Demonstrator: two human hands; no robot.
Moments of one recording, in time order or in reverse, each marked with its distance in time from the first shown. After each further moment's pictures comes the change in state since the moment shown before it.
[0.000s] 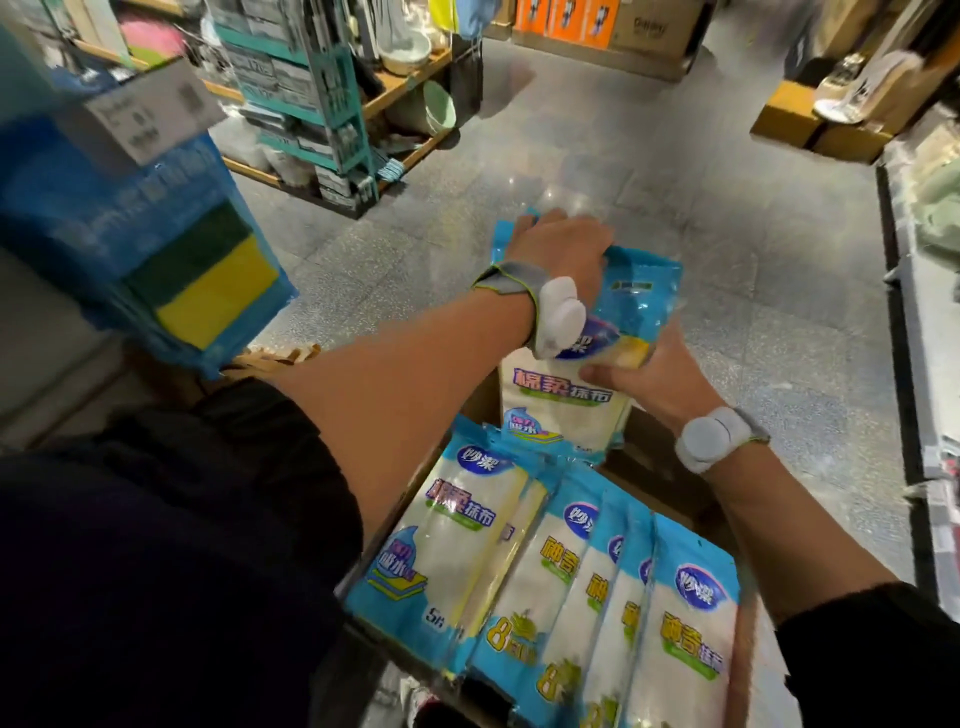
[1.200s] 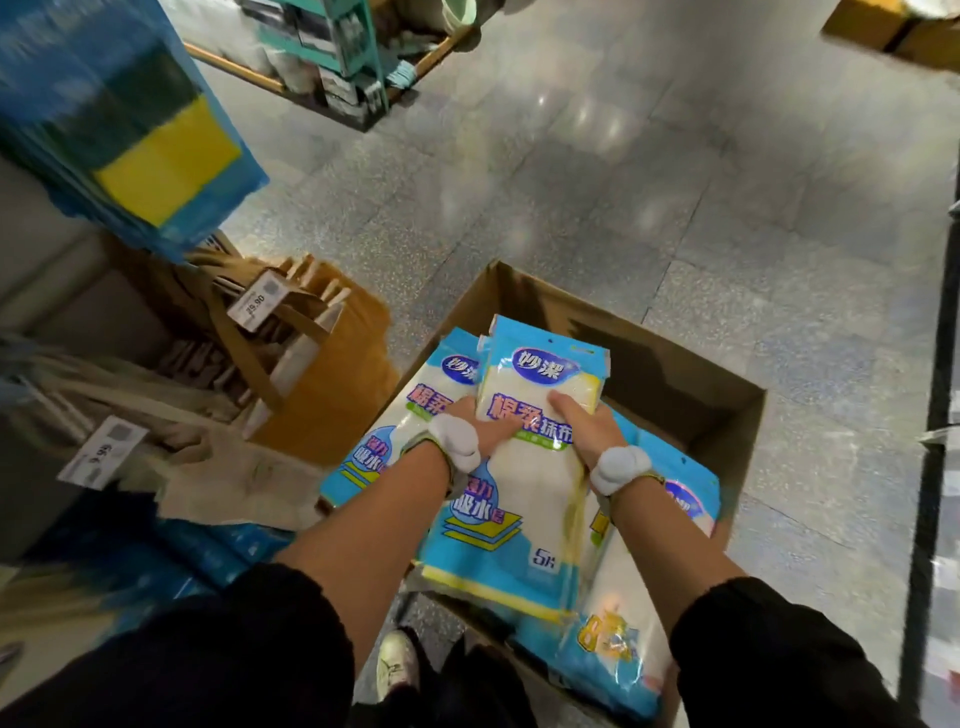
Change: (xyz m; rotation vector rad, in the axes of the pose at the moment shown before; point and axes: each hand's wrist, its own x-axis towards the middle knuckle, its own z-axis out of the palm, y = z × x) left_hand -0.194 0.017 0.225 -0.816 -0.459 -0.888; right_hand -0.102 0.154 0.078 0.318 0.007 0.733
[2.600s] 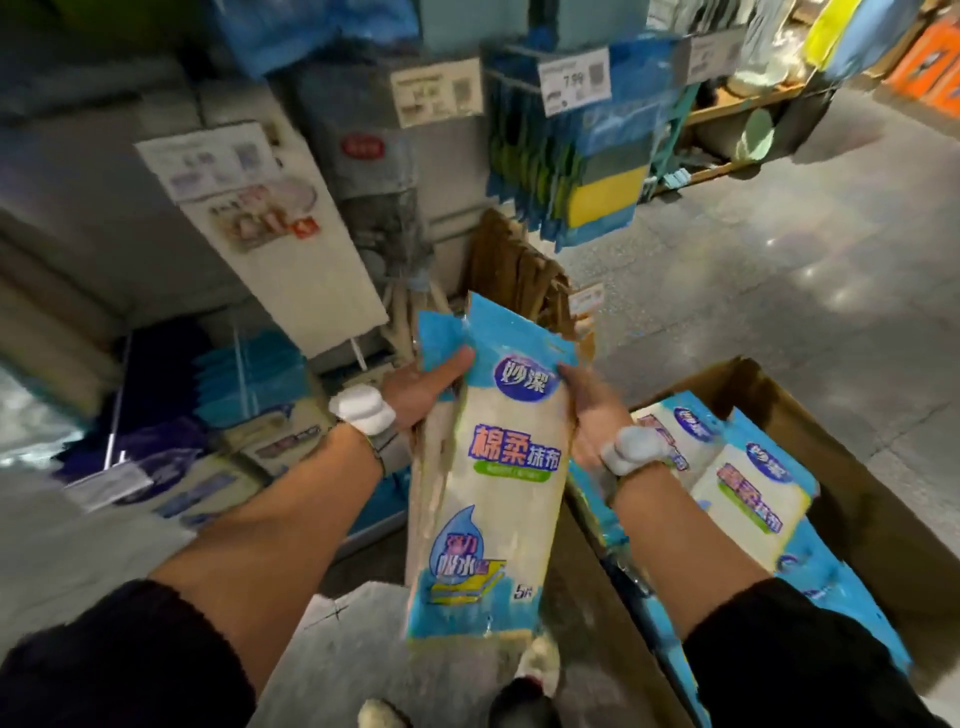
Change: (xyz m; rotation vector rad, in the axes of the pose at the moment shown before) left_hand -0.260 -0.230 -0.215 -1.010 0.414 0.121; right_hand -0.205 -0.022 0.280 0.082 -0.654 -0.008
